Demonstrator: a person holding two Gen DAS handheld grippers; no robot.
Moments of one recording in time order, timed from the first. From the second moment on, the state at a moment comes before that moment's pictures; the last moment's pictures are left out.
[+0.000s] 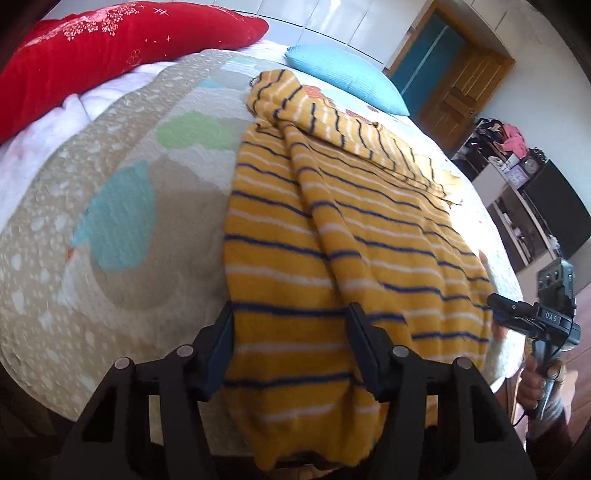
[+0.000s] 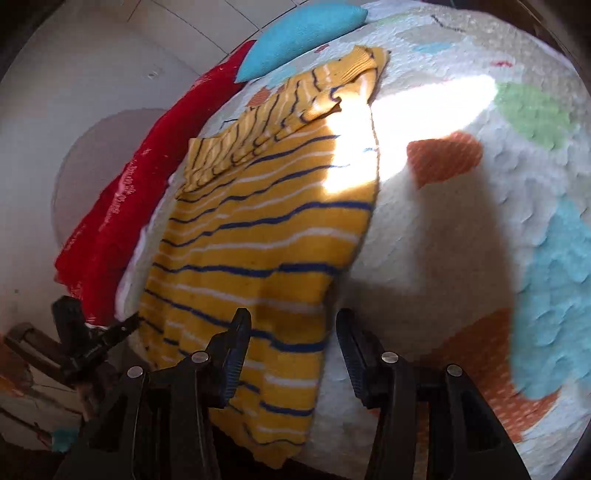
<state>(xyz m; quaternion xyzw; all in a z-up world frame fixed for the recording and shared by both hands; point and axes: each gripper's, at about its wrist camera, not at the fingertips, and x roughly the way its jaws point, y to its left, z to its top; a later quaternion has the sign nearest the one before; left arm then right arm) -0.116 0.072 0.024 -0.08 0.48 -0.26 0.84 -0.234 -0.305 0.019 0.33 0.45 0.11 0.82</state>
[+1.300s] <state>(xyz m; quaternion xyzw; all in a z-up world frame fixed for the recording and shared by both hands) -0.129 0.123 0.071 -0.19 0.48 -0.22 0.83 -0.294 -0.257 0.050 0.31 0.44 0.16 0.82</state>
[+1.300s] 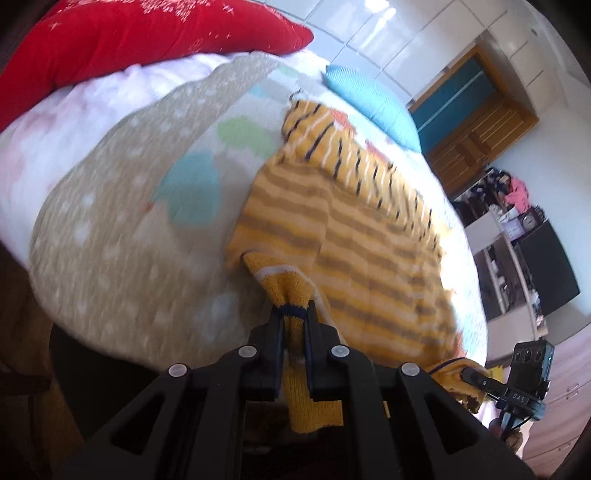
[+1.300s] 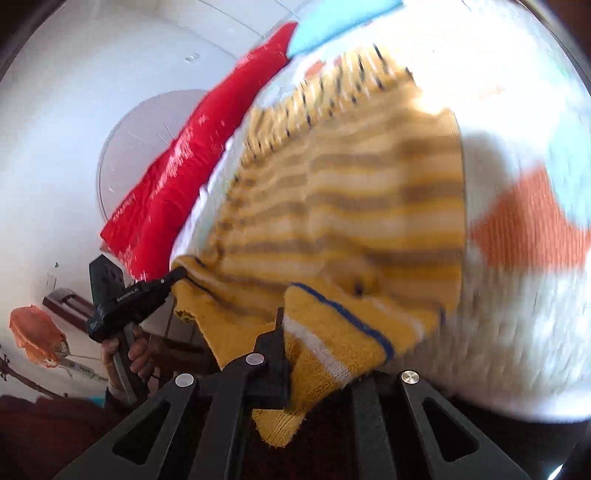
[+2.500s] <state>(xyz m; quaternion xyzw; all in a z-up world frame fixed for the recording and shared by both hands) 0.043 0.075 0.049 -0.09 0.45 -0.10 0.88 -0.024 -0.435 0.036 0.59 0.32 0.03 0.75</state>
